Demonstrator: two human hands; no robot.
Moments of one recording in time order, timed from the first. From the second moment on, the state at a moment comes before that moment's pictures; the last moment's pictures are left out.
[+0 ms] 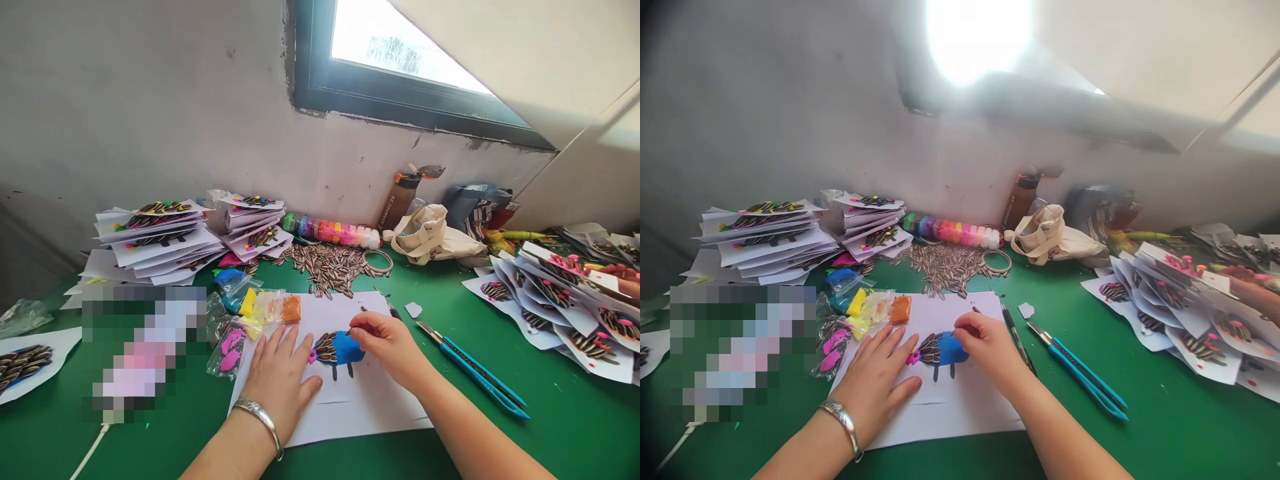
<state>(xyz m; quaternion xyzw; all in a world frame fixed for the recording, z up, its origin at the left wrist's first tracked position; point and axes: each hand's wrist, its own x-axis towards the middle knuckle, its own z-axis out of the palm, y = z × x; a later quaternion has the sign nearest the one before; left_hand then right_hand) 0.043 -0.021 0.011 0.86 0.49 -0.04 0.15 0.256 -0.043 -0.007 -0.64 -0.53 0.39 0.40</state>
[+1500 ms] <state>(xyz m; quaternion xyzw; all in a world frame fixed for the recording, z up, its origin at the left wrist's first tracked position) 0.046 -0.023 0.008 0.85 0.50 -0.04 0.14 0.251 -0.048 -0.037 -0.59 -0.73 0.07 0.33</state>
